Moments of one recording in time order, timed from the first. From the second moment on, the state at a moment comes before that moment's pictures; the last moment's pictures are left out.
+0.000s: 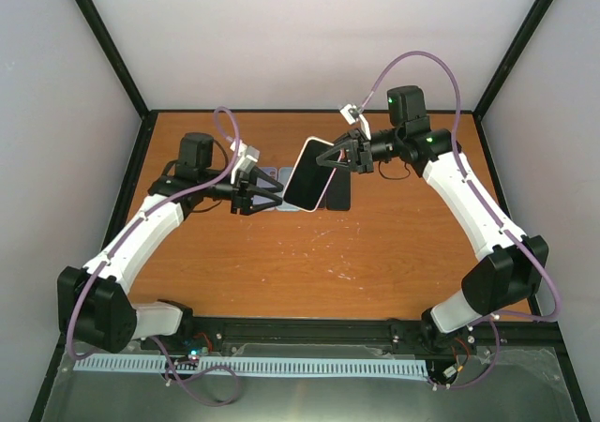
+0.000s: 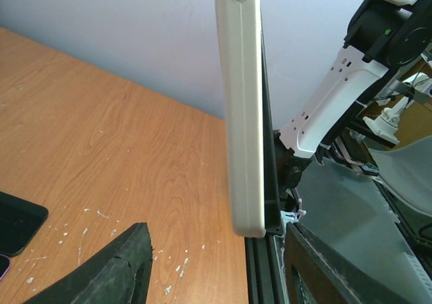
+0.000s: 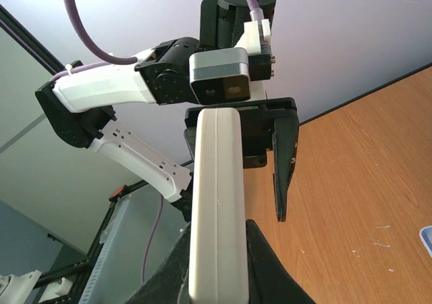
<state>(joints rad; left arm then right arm) -0.29 1.27 1.03 -0.38 1.28 0.19 0.36 1.52 1.53 -0.60 -1.35 -0.02</state>
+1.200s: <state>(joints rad) -0.28 1.31 1.02 -0.29 1.14 0.07 0.35 1.56 1.54 -0.59 -1.34 -0.06</state>
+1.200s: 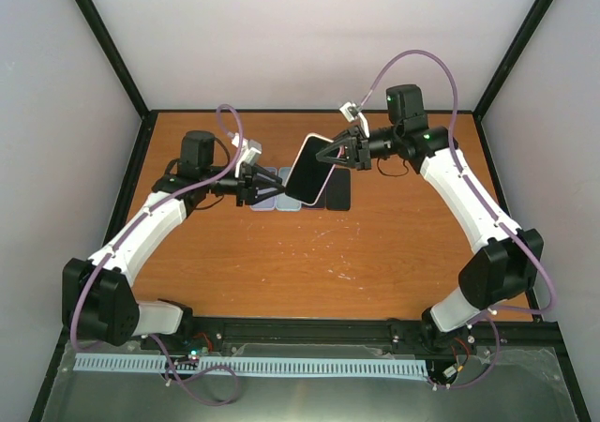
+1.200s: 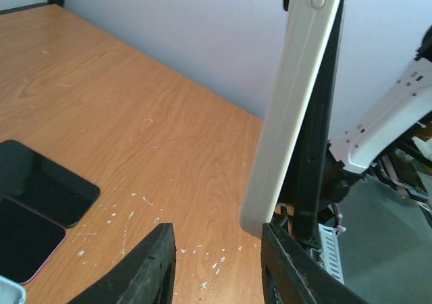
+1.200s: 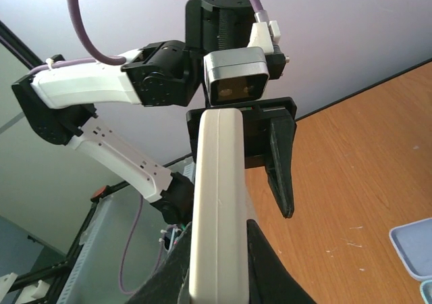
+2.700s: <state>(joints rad) -0.34 1.45 1.11 -0.07 1.32 -0.13 0.39 1.79 1.82 -0.86 -1.38 -0.30</state>
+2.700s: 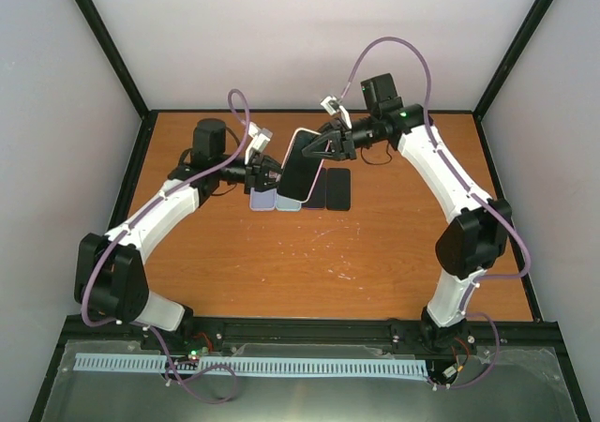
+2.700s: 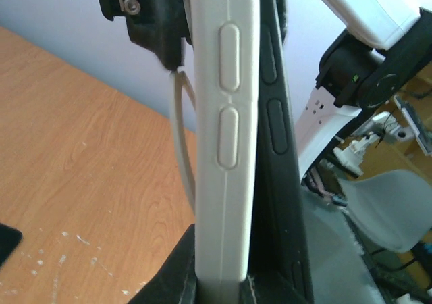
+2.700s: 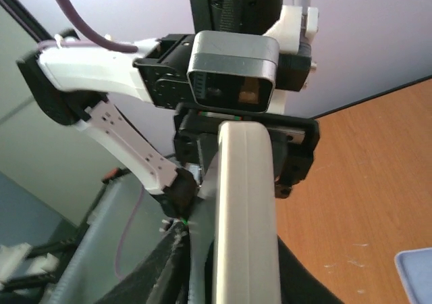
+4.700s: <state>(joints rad) -0.05 1.57 1.10 0.11 0.99 -1.00 0.87 1.87 1.67 -0.15 0.12 -0.64</state>
